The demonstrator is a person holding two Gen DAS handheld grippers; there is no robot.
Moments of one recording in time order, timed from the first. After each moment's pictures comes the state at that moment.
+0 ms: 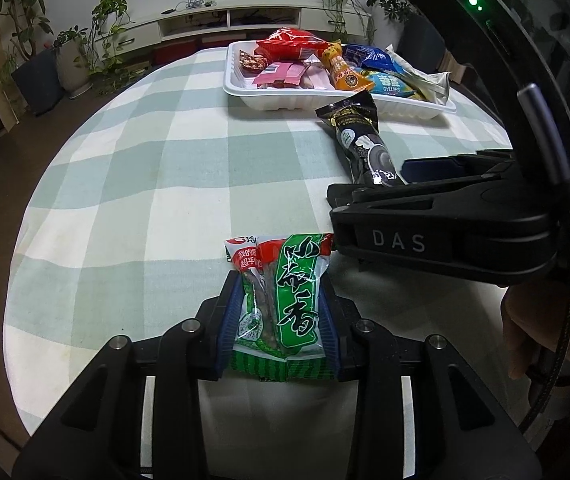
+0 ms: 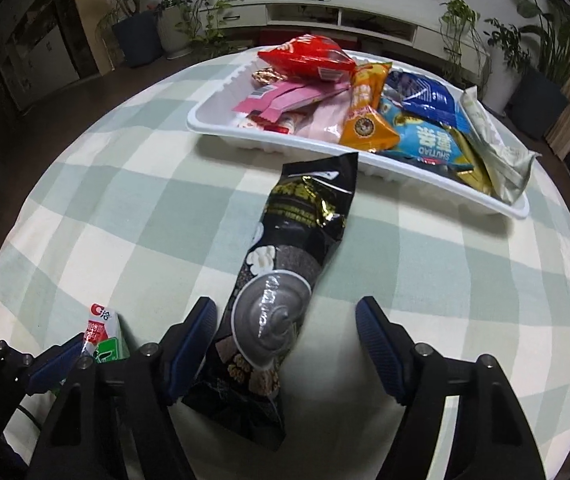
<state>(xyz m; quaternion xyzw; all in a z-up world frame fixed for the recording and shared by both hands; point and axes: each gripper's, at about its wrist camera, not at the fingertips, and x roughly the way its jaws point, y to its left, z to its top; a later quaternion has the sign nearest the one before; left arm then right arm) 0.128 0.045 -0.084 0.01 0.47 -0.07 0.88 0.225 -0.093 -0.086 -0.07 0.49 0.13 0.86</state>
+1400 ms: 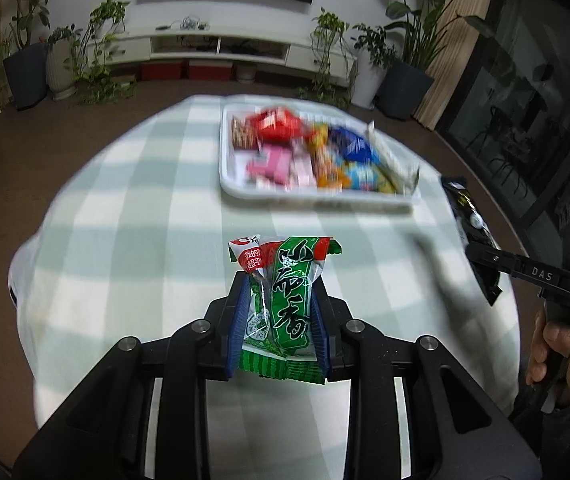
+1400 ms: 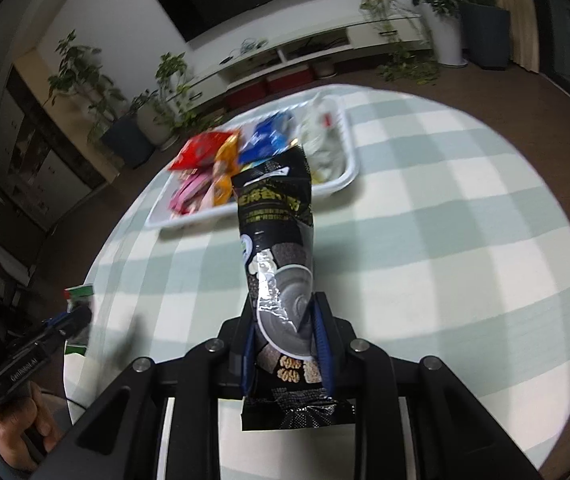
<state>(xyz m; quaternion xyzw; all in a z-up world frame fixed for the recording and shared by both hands) 0.154 0.067 0.000 -0.06 0.41 -0.11 0.90 0.192 -0.276 -0.030 0.16 0.43 0.12 0.88</state>
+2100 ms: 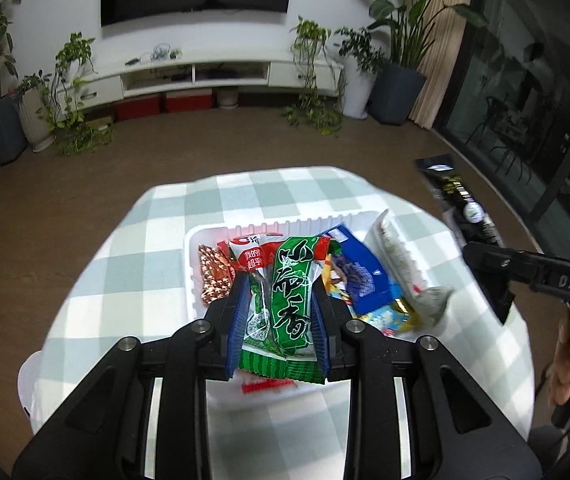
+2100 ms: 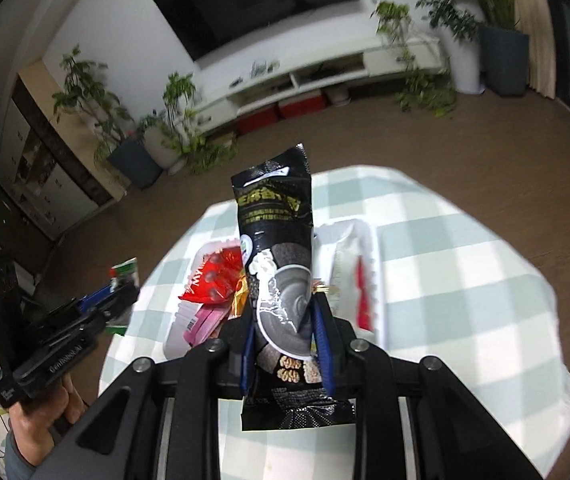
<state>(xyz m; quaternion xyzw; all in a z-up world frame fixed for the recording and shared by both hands) 0.349 0.015 0.050 -0.01 0.40 -0.13 0.91 0.349 -0.250 0.034 0.14 0.43 0.15 0.88</state>
